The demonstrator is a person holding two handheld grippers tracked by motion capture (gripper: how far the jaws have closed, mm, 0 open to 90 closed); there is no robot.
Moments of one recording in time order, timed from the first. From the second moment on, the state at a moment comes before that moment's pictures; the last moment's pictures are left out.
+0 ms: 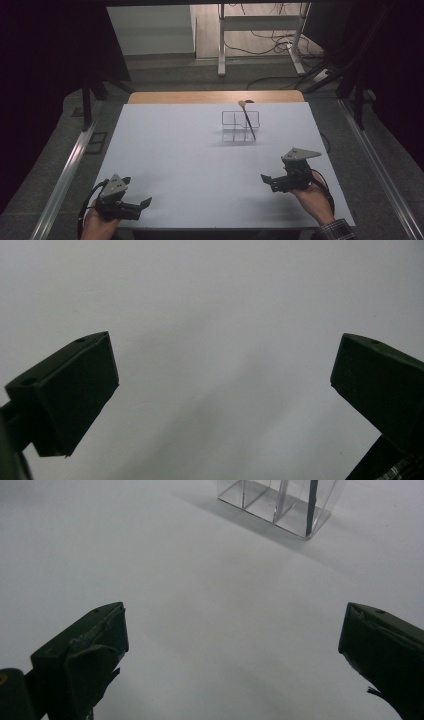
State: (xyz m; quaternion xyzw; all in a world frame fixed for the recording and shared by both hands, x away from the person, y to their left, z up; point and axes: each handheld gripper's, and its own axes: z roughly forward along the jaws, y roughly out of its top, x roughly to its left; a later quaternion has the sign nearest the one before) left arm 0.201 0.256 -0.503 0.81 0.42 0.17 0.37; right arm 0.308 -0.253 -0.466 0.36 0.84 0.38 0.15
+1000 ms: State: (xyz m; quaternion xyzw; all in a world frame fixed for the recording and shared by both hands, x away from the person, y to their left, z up) left arm 0.201 0.256 -0.504 0.81 0.42 0.17 0.37; right arm 0.280 -0.291 -0.466 0.38 0.83 0.37 0.18
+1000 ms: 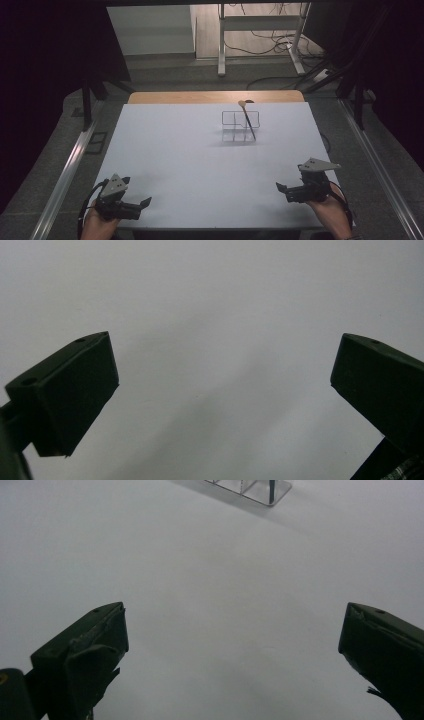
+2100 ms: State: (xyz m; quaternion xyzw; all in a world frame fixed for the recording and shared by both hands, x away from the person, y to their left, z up) left arm 0.202 0.256 -0.505 0.81 0.43 0.17 0.37; right arm 0.248 -0.342 -0.476 0.44 0.81 0.34 0.19
